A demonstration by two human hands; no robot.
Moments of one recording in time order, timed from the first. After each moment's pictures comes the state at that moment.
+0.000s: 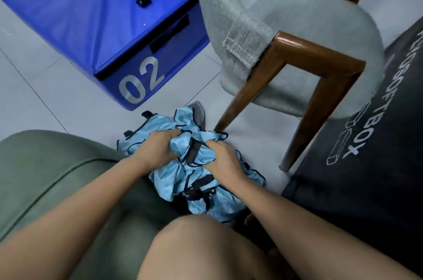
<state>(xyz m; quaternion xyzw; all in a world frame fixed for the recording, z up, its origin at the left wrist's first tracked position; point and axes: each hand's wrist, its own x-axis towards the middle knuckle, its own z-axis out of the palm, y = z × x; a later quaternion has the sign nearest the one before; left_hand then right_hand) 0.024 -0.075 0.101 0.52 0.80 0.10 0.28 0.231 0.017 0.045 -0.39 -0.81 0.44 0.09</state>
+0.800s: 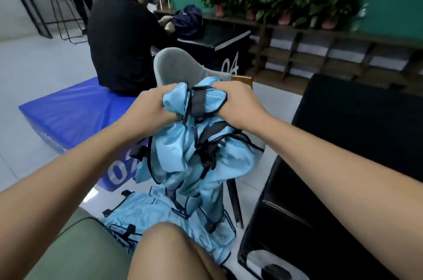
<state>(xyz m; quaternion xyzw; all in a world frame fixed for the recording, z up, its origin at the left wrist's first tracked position) 0.168 -0.060 0.531 0.64 0.68 0.36 0.07 0.371 0.067 0.529 -0.28 -0.87 0.26 0.32</state>
